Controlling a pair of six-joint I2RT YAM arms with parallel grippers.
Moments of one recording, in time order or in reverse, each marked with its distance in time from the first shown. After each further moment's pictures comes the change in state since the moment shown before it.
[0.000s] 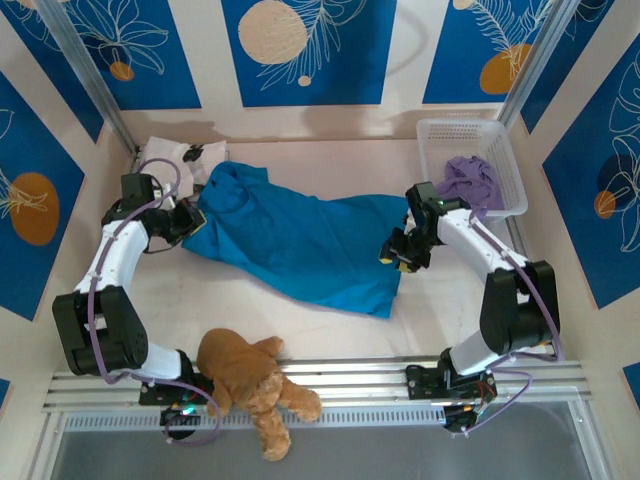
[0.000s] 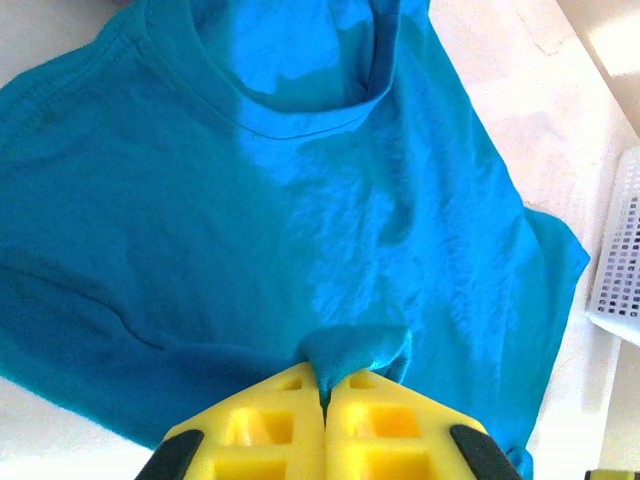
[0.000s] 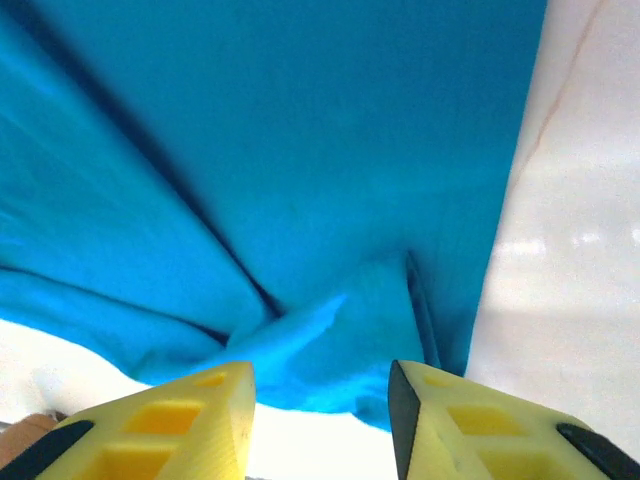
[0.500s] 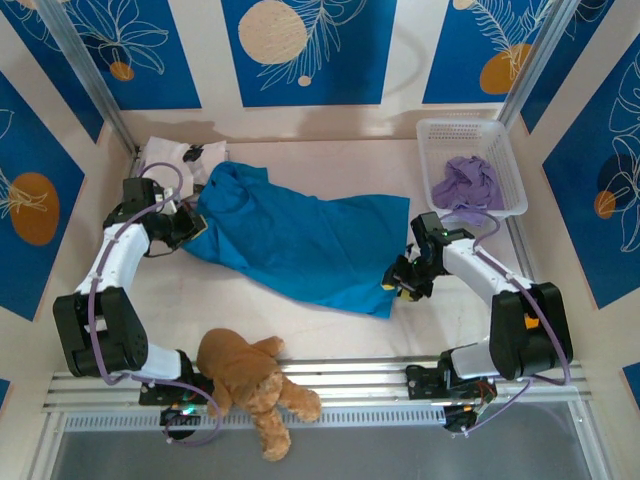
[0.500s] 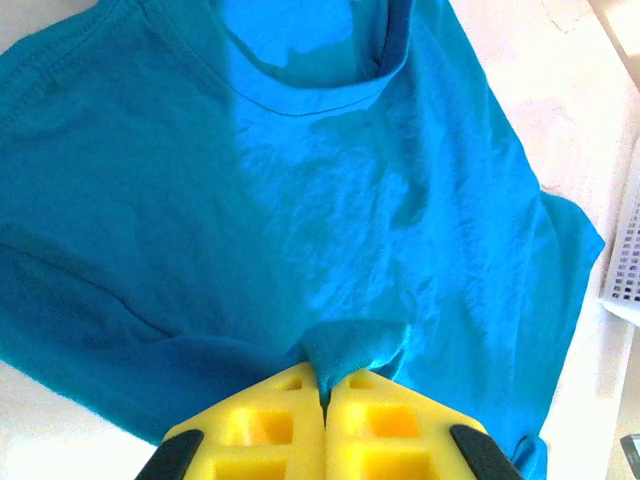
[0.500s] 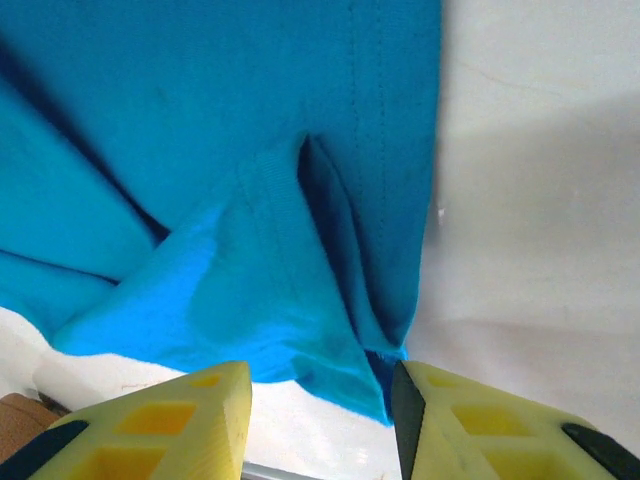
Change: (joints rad) left arm 0.000 -0.013 -0.031 -0.005 0.001 0.026; right arm -0.018 -0.104 -0.265 0.128 -0.064 0.055
